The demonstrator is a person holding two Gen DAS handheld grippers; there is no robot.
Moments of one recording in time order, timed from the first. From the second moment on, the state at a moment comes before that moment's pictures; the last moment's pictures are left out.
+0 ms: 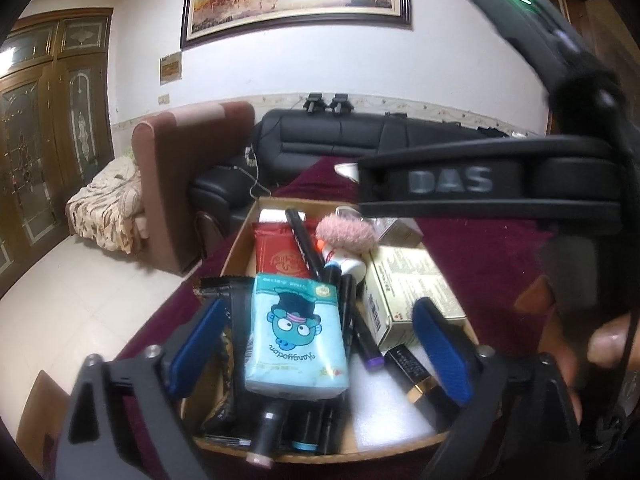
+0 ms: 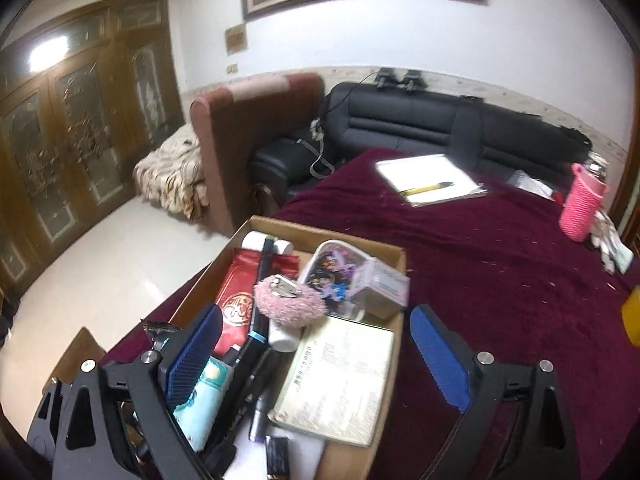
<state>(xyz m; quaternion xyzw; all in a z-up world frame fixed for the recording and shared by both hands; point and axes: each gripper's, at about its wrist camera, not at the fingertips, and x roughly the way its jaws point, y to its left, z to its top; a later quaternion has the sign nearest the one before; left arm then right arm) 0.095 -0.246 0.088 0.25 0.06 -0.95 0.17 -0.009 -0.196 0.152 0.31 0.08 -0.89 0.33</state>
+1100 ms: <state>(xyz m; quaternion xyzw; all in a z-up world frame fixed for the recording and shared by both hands) 0.183 -0.226 0.098 0.26 0.03 -0.94 0.24 0.150 -0.103 0.125 0.20 0.17 -0.92 0.28</state>
